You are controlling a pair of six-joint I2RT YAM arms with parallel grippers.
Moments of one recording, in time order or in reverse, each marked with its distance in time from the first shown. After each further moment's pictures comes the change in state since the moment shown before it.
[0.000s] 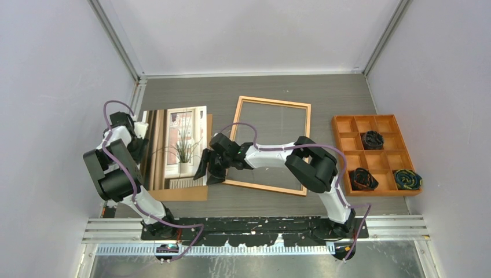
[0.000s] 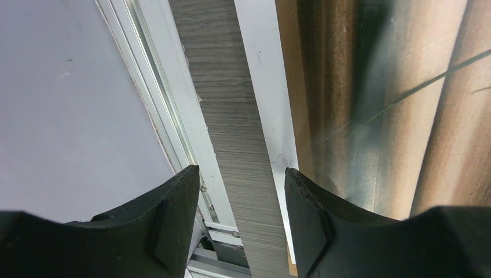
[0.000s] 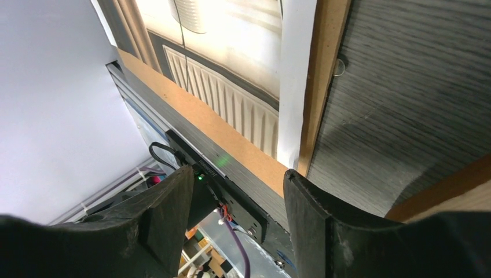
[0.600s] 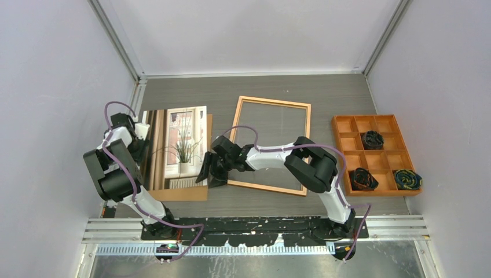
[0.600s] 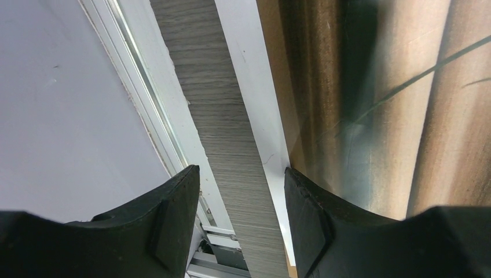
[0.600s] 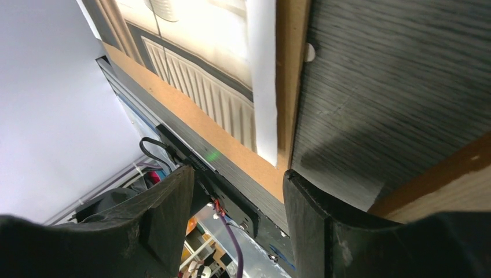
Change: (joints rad) left arm 0.000 0.000 -0.014 0.008 0.019 0.020; right arm 0.000 0.000 -0.040 0.027 -0.025 0.018
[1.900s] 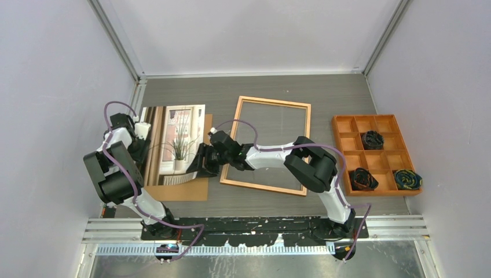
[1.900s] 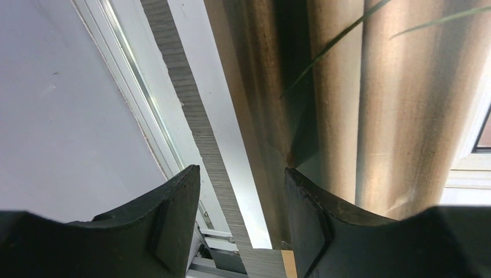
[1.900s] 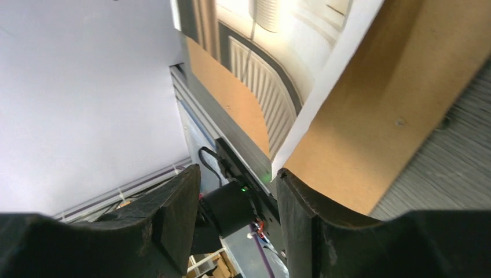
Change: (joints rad) left arm 0.000 -0.027 -0.015 -0.002 0.035 0.014; right arm -0.008 0.005 0.011 0.216 0.005 0.020
